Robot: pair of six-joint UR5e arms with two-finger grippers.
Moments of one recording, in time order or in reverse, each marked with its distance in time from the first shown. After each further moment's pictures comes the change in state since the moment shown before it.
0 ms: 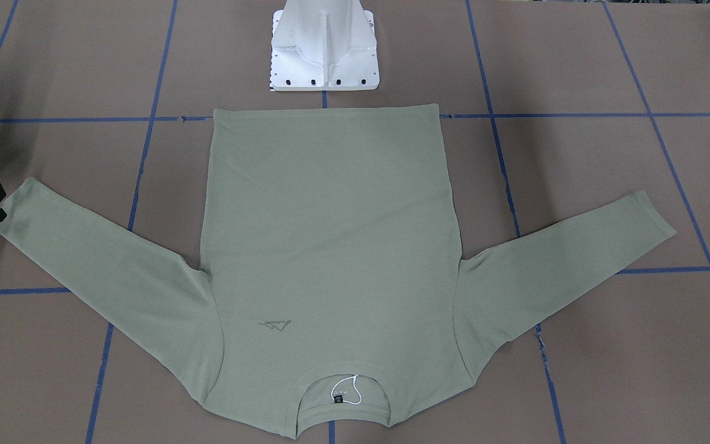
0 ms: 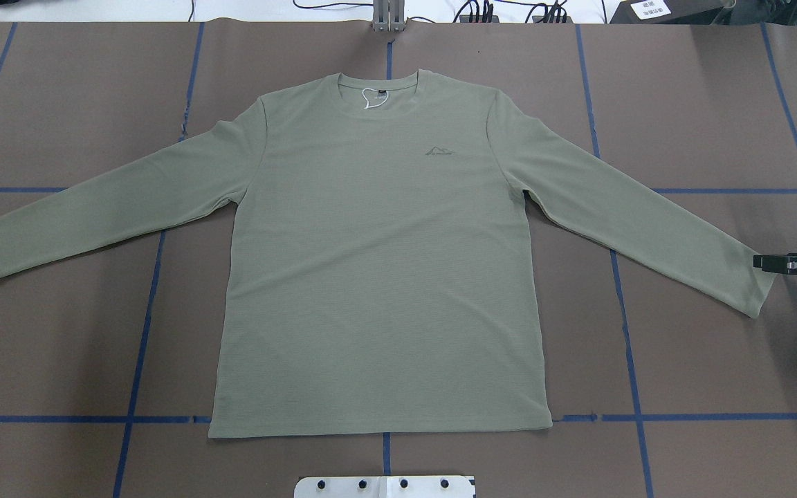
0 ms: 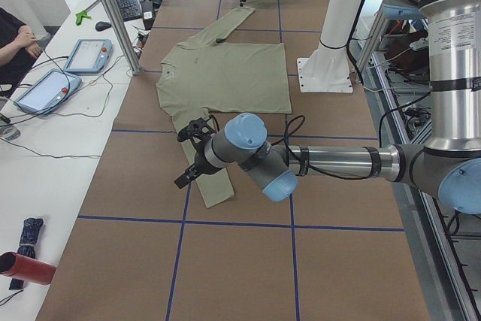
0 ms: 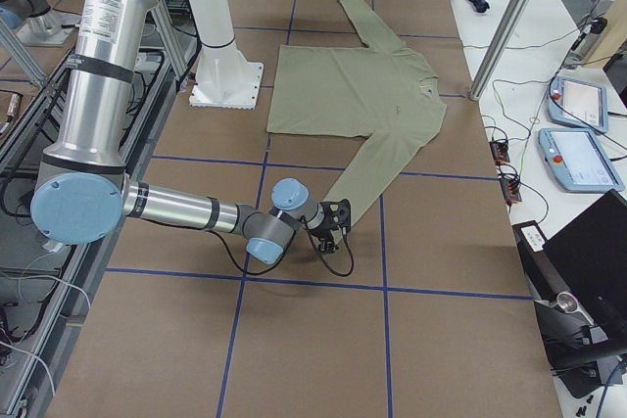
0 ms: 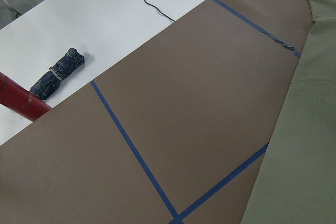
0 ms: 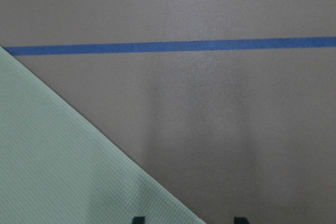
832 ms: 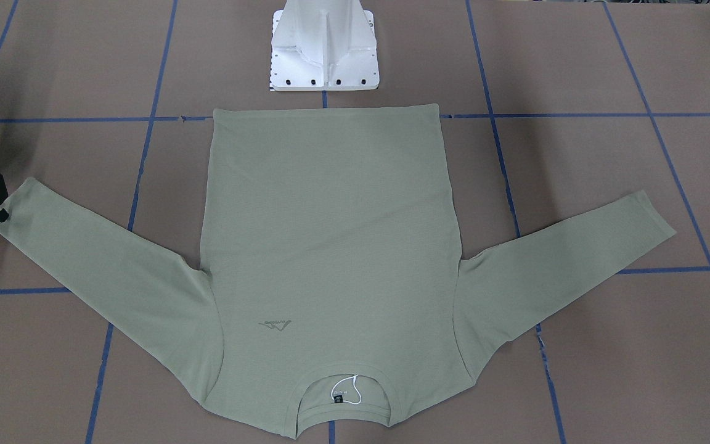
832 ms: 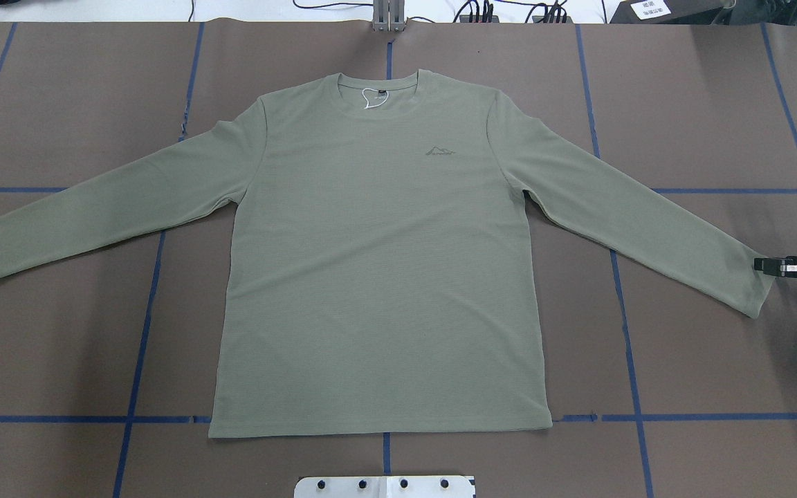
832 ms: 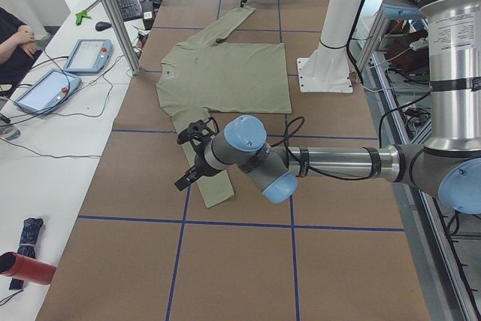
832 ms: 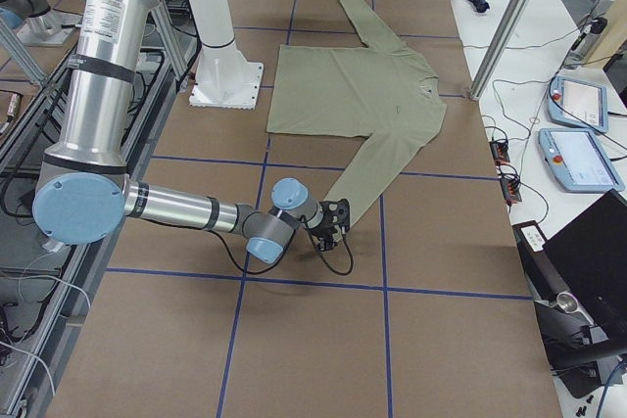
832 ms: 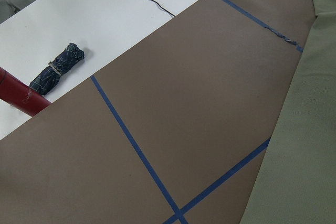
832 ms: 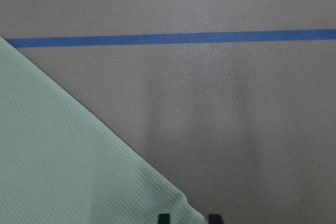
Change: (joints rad) left arm 0.000 0.000 0.010 -0.002 0.000 0.001; right arm -0.012 0.000 0.001 -0.001 0.000 0.003
